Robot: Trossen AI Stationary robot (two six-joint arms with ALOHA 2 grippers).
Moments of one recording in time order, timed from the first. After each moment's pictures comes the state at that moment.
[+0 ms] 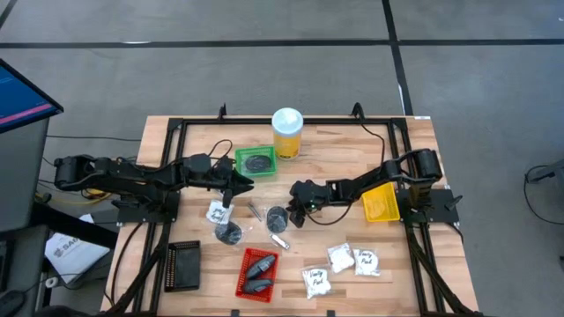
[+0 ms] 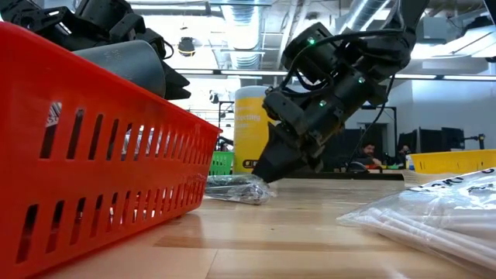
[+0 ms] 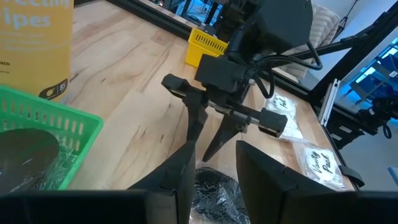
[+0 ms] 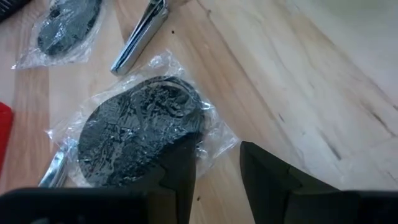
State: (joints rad) left arm 0.18 1.07 0.31 0.47 0.16 -0.38; right arm 0.05 1.91 0.86 0.30 0.07 0.53
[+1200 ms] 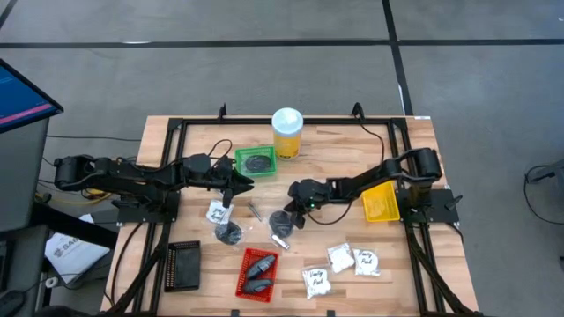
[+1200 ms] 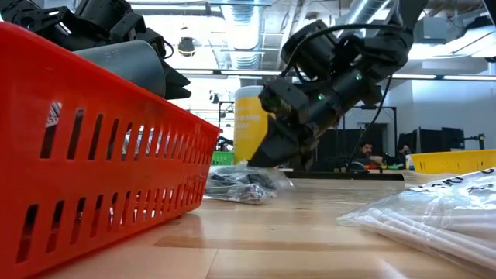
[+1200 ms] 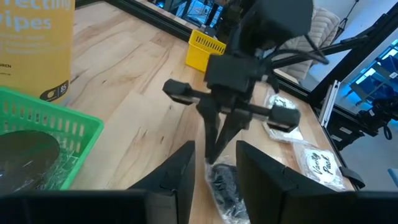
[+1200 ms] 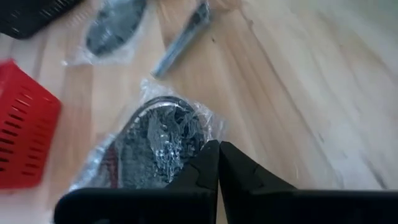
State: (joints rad) left arm 0.18 1.07 0.31 0.47 0.16 -0.38; right arm 0.03 1.90 0.86 0.36 -0.06 0.46
